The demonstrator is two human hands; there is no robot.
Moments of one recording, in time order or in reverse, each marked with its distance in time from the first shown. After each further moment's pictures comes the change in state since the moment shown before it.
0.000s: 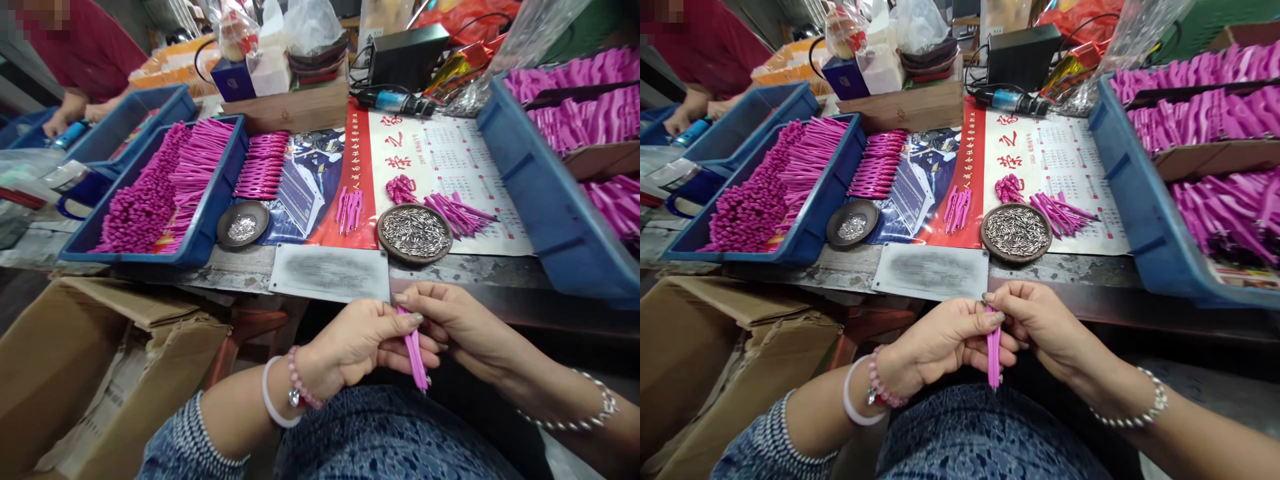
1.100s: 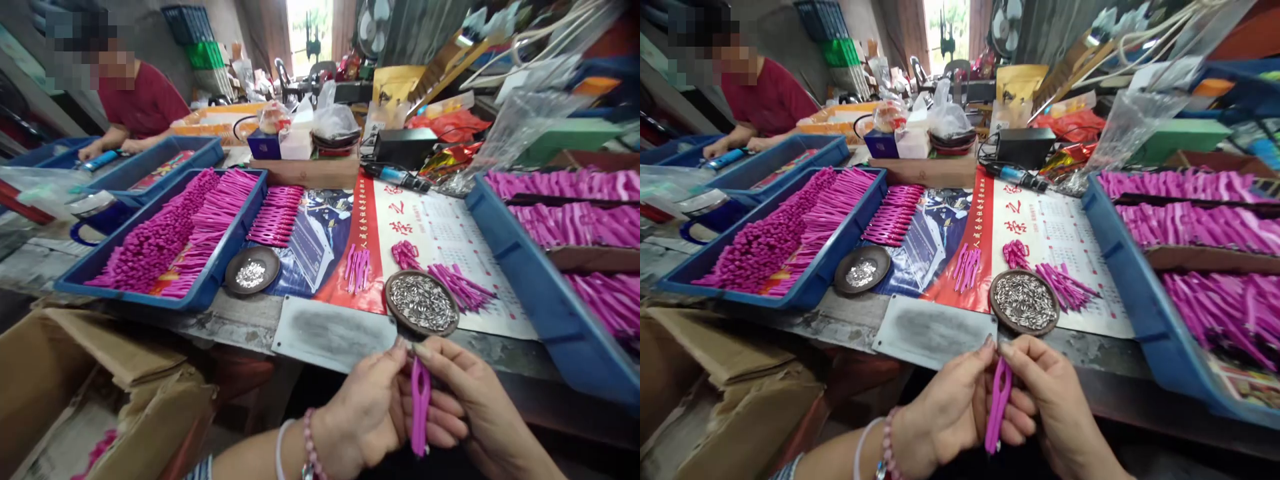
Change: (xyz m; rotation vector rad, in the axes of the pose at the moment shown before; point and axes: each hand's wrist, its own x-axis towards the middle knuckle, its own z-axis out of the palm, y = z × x) left_hand 0.029 0.004 -0.005 -0.301 0.010 0.061; right_hand 0.013 -0.004 0.020 0.220 0.213 -0.153
